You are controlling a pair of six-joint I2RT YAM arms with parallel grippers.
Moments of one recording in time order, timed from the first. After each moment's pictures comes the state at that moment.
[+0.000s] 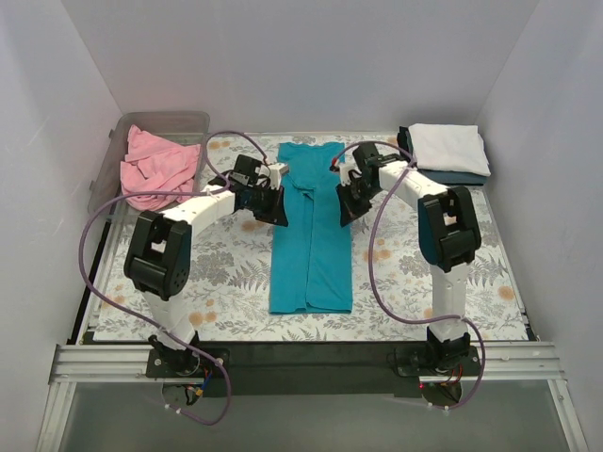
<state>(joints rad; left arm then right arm) -0.39 1.81 1.28 -0.42 0.54 -0.07 0.38 2.06 1.63 -0.78 -0.48 -0.13</state>
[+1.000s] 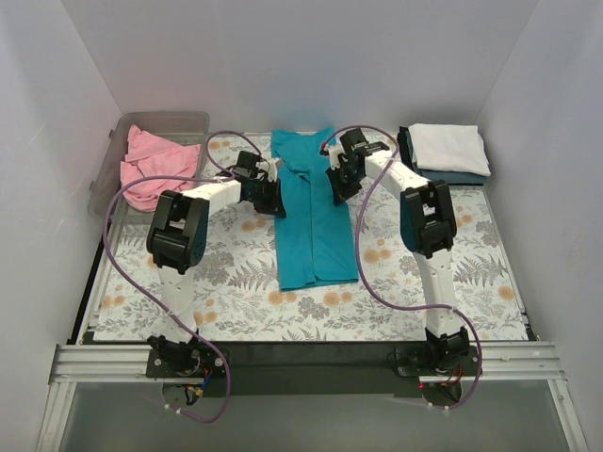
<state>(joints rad) -0.32 2.12 1.45 -0.31 0.50 -0.19 0.40 2.35 1.97 -0.79 -0.35 -0.14</state>
